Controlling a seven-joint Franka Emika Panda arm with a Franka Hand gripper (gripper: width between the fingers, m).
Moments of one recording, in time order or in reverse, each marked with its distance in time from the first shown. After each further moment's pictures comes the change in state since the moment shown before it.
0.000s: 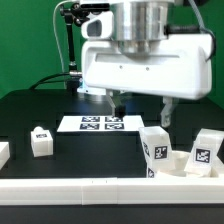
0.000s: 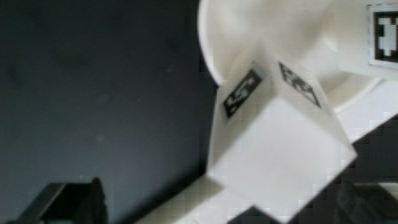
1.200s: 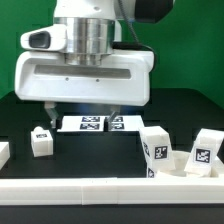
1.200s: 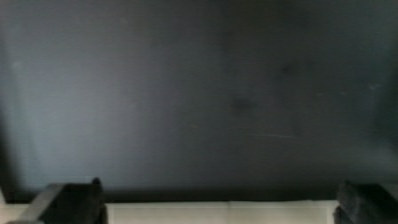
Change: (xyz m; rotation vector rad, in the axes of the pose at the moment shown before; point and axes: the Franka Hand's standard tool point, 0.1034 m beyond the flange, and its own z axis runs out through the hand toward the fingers) arm 0.037 0.090 0.027 -0.052 0.022 -0.573
